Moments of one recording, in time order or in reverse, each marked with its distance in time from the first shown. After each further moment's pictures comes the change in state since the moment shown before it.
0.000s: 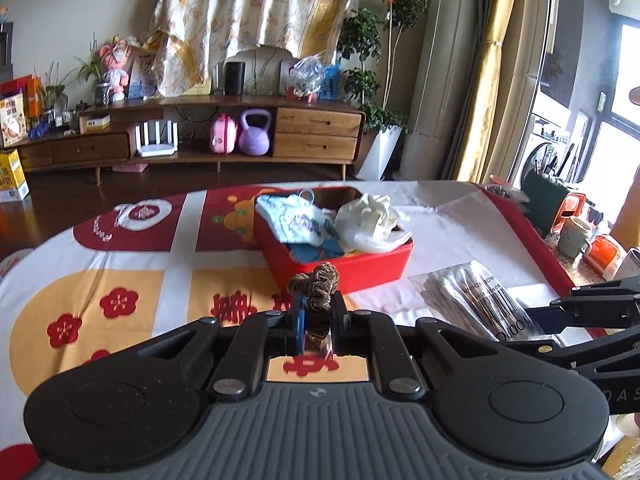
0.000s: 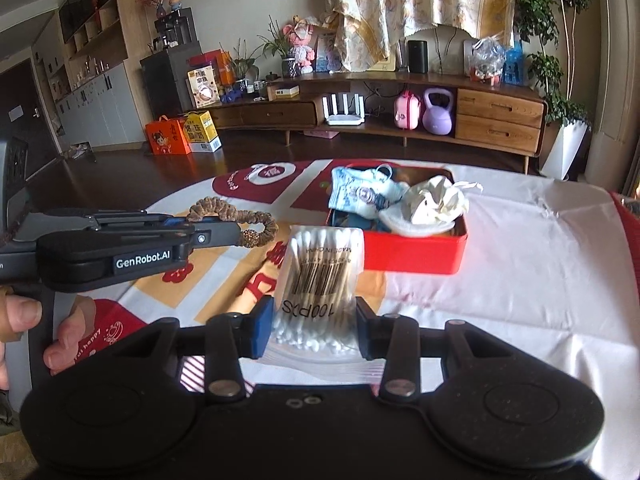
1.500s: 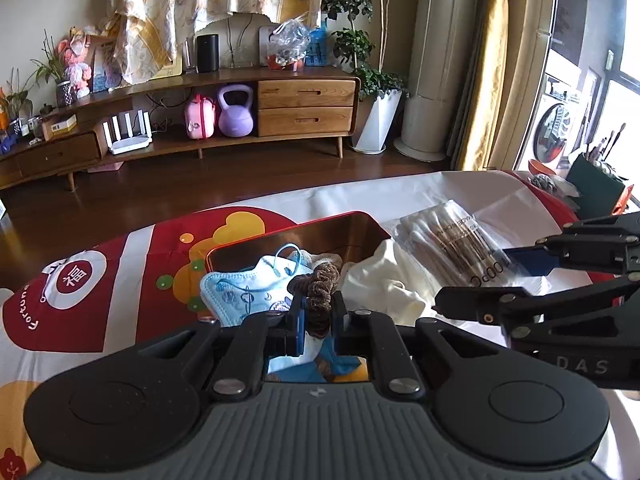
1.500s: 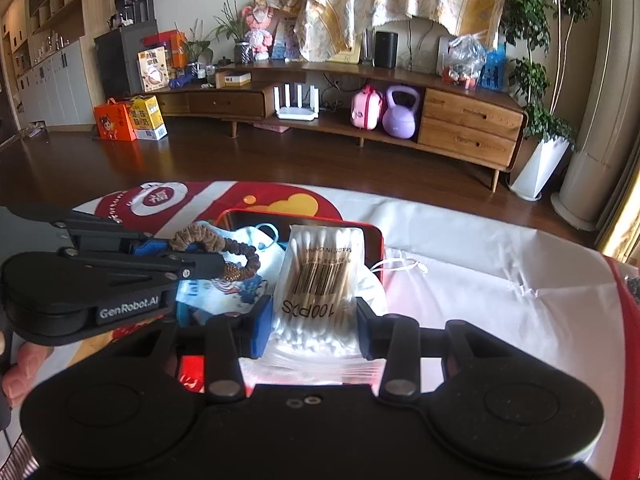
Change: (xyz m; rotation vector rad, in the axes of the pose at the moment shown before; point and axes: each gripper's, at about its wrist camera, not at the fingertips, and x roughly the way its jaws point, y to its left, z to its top) left arm 0.190 -0.009 0.092 0.072 0.124 0.002; right arm 0.131 -0.103 0.097 -0.062 0.030 -0.138
